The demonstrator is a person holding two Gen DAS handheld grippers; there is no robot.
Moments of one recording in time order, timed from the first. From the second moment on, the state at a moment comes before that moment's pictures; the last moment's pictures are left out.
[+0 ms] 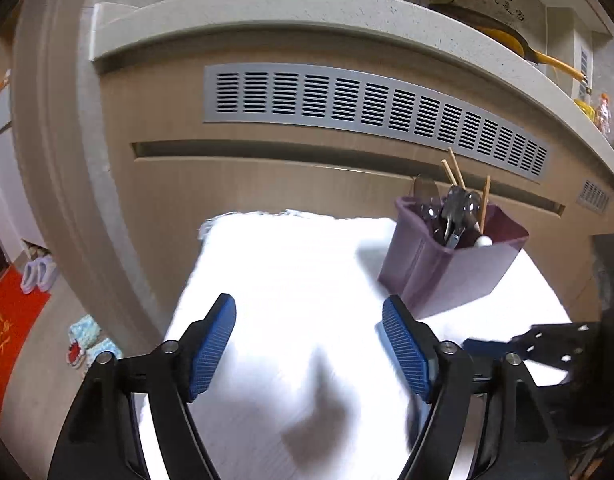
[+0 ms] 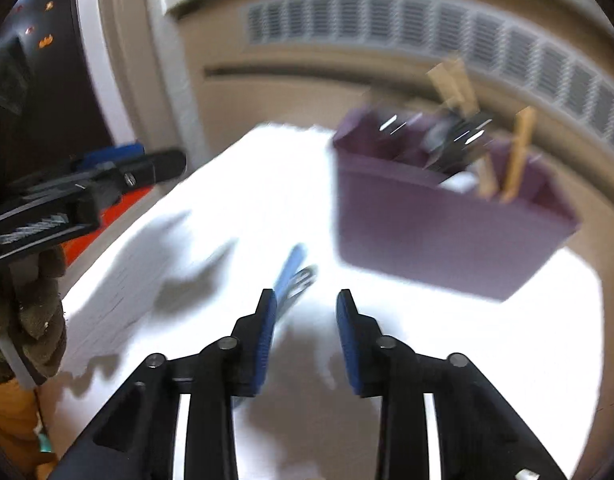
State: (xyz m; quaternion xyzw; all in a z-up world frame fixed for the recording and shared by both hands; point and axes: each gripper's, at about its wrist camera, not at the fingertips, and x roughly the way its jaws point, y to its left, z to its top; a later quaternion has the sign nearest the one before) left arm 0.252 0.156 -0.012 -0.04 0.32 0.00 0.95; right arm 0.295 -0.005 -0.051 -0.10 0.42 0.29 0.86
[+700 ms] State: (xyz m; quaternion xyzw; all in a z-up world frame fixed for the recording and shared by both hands) left arm 0.228 0.166 -0.029 -0.06 0.36 -0.02 0.93; right arm 0.285 0.015 -0.066 -0.12 0.46 0.26 0.84
